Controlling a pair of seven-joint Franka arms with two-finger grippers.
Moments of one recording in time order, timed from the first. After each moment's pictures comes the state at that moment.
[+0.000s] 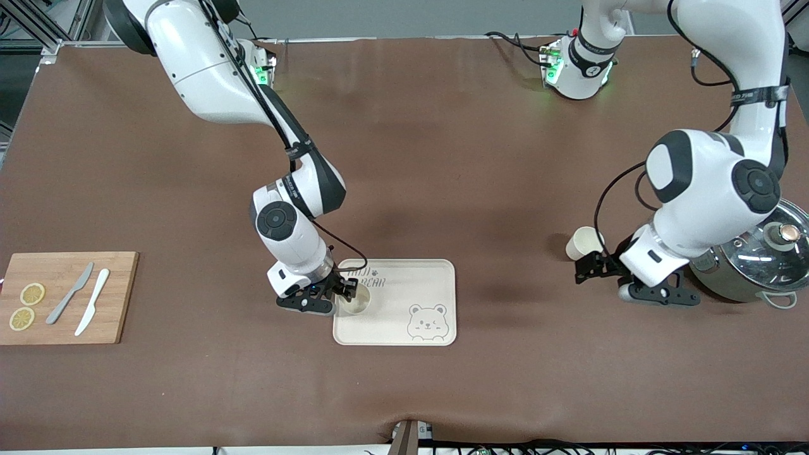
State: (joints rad) left arm -0.28 0.39 0.11 -1.64 -0.24 2.22 -0.01; right arm 0.46 0.76 0.02 -1.50 0.03 2.50 0.63
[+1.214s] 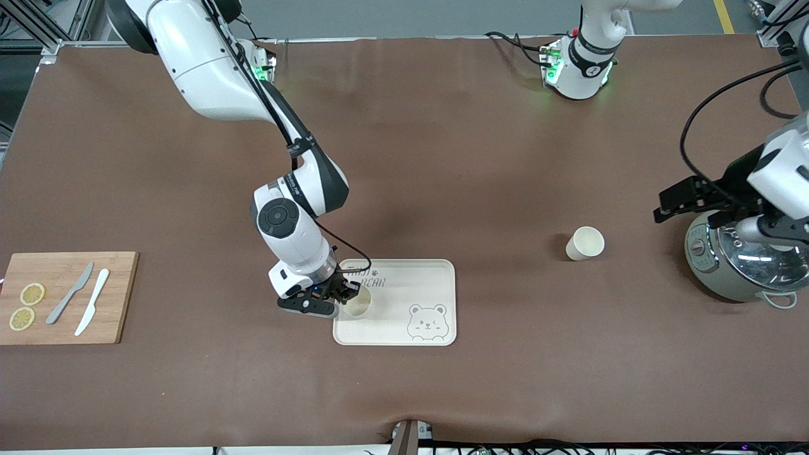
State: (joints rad) left arm -0.20 0.24 0.15 -1.29 -0.18 1.58 0.04; right arm 0.47 0.76 0.00 -1.43 0.02 2.45 0.66
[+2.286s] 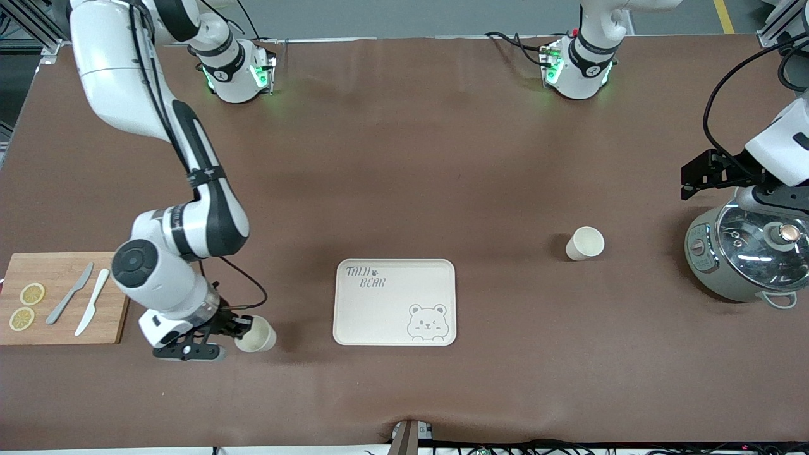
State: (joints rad) left arm -0.19 0.17 0.11 -1.34 0.02 1.56 0.13; right arm 0.18 0.74 -0.02 -1.32 0.02 2.26 0.16
